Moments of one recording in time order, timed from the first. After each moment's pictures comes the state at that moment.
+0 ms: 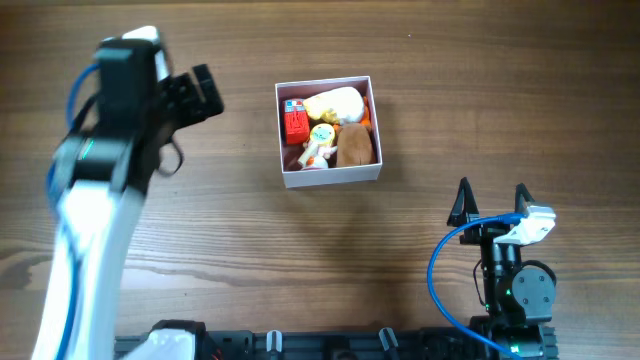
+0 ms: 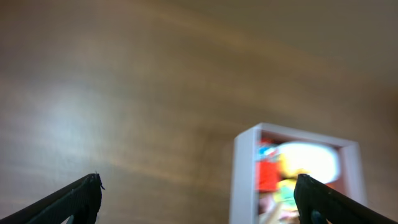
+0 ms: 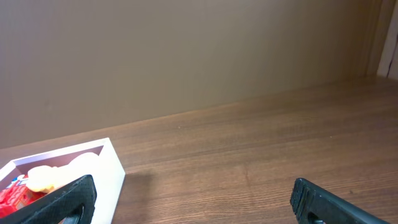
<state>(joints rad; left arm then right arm) -0.09 1.30 1.40 -0.83 -0.07 -0.37 0.04 0.02 0.01 0.01 0.08 0.20</state>
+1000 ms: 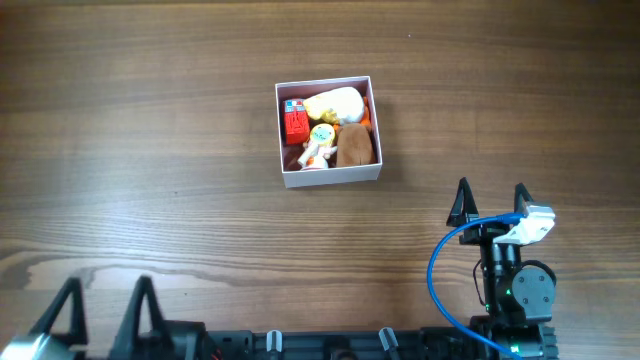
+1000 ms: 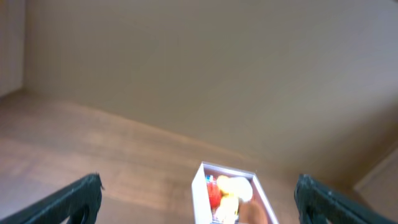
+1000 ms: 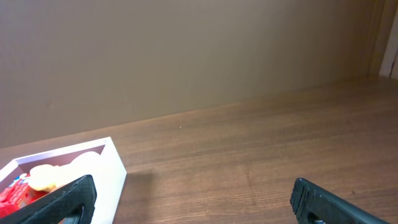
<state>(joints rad) -0.09 0.10 1.09 -0.99 -0.06 -0.37 0.04 0.02 0.01 0.01 0.08 0.20</state>
